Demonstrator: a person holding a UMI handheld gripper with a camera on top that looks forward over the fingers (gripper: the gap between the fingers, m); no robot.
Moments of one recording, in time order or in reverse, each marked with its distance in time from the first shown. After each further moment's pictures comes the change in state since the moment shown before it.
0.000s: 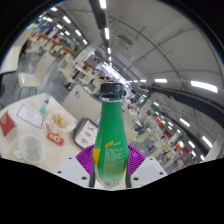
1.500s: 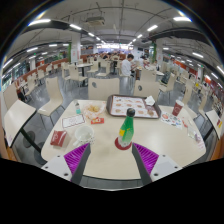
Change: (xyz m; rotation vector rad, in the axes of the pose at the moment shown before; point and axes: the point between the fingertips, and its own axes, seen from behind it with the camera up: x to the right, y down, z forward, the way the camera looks) arm -0.050 0.055 -0.187 -0.306 -0.388 0.591
